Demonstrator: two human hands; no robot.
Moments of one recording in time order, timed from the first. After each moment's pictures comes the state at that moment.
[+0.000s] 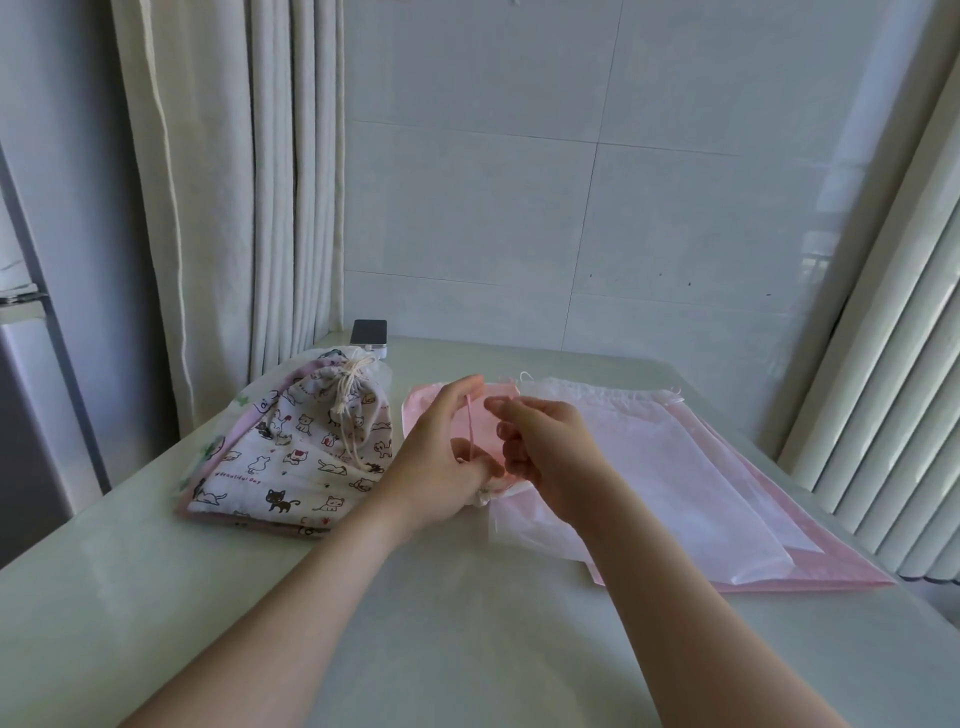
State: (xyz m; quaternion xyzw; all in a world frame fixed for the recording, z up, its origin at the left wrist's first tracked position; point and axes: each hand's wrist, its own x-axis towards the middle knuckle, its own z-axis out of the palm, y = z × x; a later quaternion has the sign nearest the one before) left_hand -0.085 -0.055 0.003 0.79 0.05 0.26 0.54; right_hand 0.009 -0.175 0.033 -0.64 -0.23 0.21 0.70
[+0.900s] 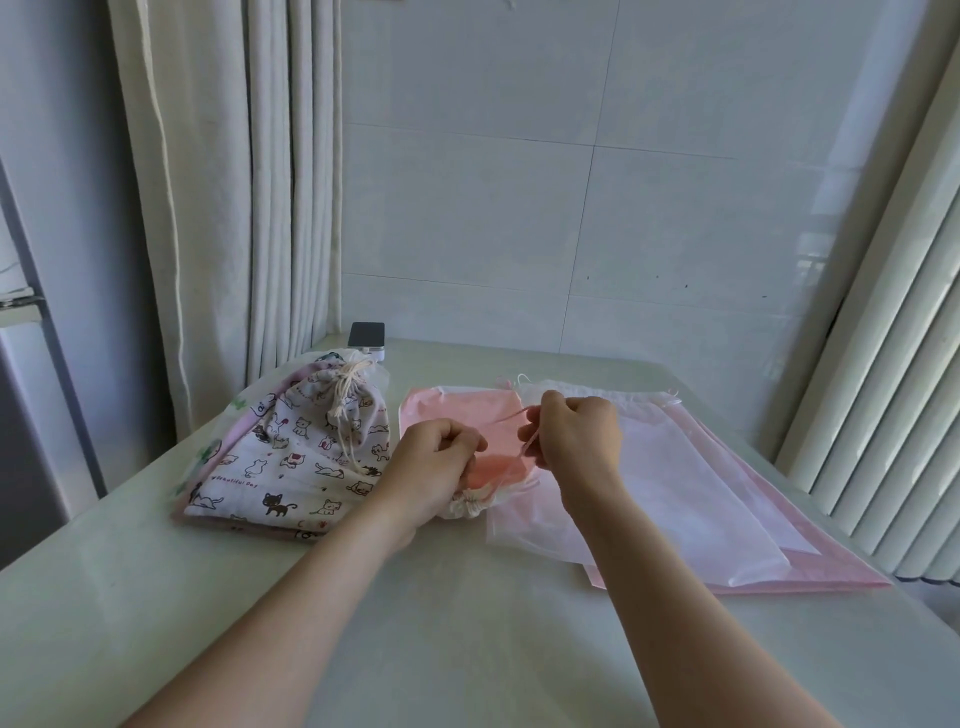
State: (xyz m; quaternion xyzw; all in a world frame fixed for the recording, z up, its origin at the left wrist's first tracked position) left_hand -0.080 -0.053 0.001 0.75 0.16 0.24 0.59; right_hand 0.009 -0.182 0.044 -0.77 -0.11 -0.01 0.63
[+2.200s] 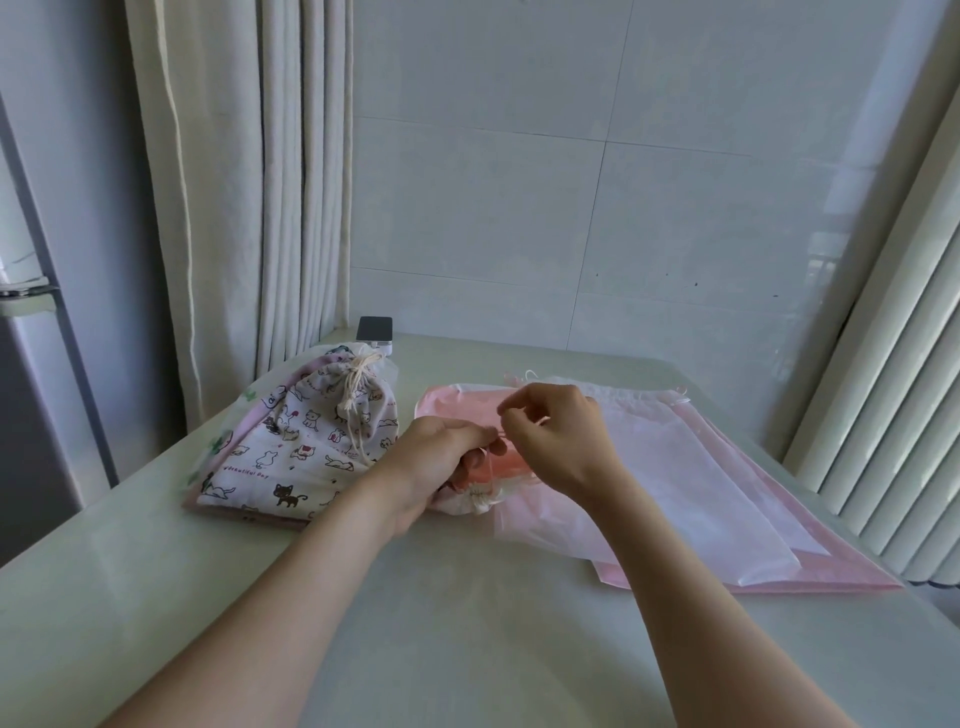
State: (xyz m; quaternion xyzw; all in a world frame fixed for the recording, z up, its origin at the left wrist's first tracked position) left_hand -0.091 -0.051 0.018 0.72 0.16 0.14 0.66; right_hand 0.008 -0.186 0.043 -0.82 -0.37 -0.08 0.43
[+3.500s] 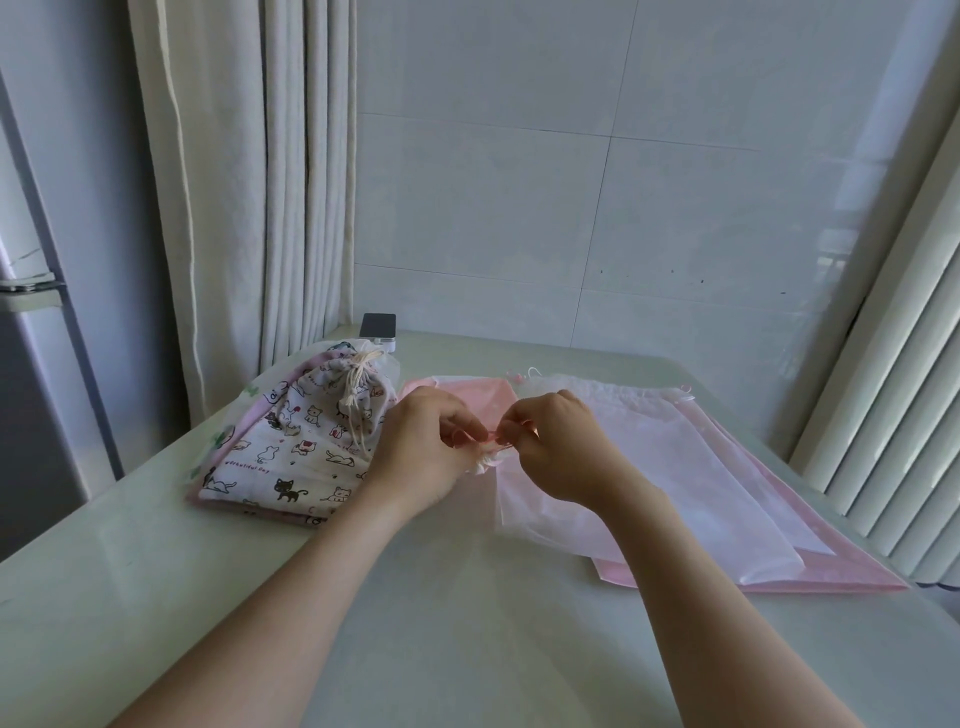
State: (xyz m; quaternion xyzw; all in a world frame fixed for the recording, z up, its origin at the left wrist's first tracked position) left_hand -0.090 -0.045 0.010 0.84 0.11 0.38 0.38; right_hand 0.023 -0.184 0.030 -0.85 -0.45 -0.10 0.24
